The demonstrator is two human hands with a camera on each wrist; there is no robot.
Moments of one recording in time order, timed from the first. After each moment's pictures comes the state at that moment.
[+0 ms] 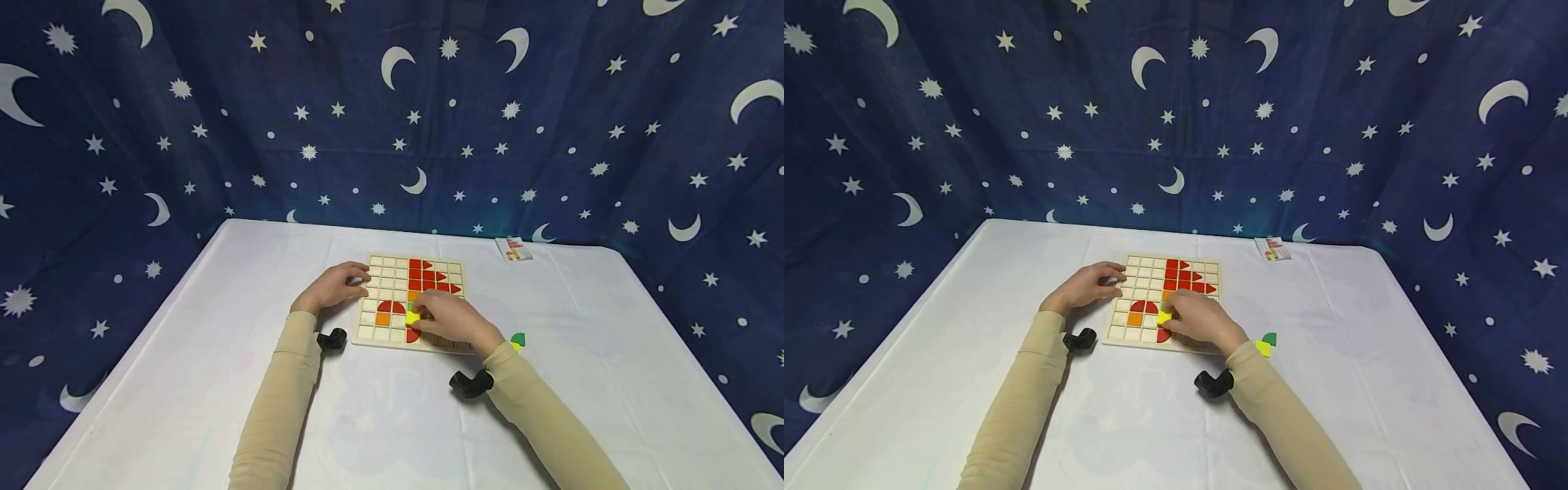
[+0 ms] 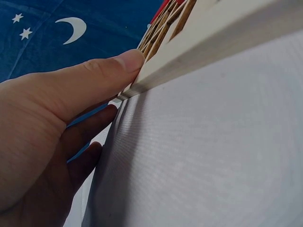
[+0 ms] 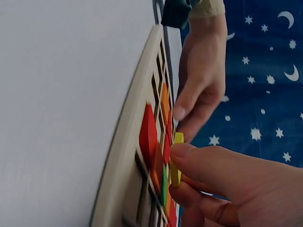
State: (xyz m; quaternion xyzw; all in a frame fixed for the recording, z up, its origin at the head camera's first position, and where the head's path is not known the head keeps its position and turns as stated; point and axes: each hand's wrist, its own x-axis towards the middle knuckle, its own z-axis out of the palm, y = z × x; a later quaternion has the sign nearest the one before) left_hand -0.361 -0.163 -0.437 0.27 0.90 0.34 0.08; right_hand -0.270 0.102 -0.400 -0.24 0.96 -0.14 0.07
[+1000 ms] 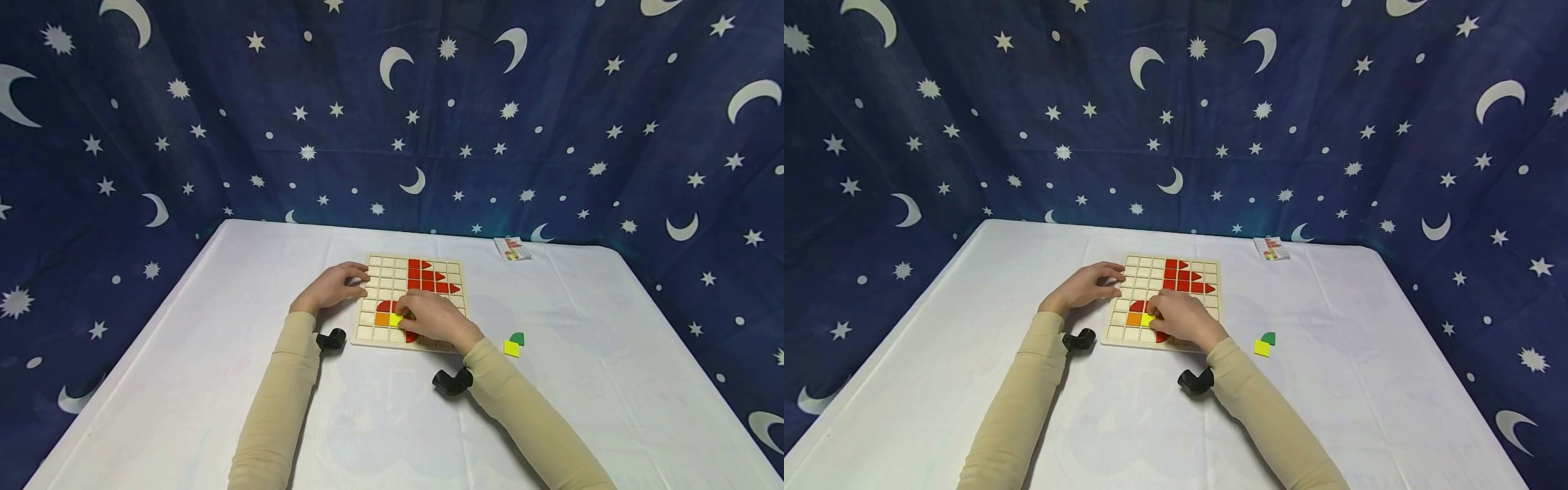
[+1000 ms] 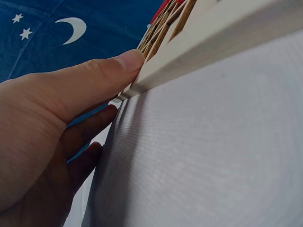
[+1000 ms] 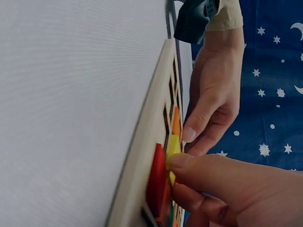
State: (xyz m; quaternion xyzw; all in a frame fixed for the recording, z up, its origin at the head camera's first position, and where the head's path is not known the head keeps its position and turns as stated) left_hand -0.363 -0.162 -0.439 0.26 0.90 0.35 0.09; right_hand -0.276 0.074 -0.406 -0.26 0.96 -0.12 0.07
